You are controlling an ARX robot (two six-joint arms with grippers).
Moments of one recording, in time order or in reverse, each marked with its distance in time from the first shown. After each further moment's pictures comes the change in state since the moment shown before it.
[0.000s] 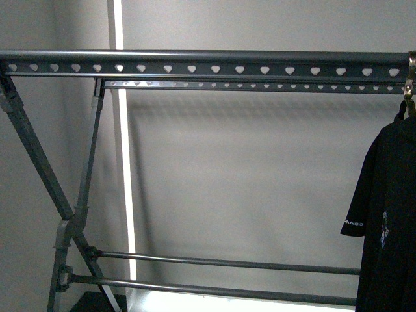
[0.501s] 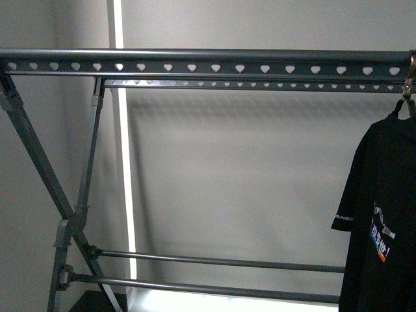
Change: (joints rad) left arm 0.000 -0.001 0.000 -0.001 0.000 0.000; right arm 0.000 -0.043 -0.048 0.006 0.000 -0.001
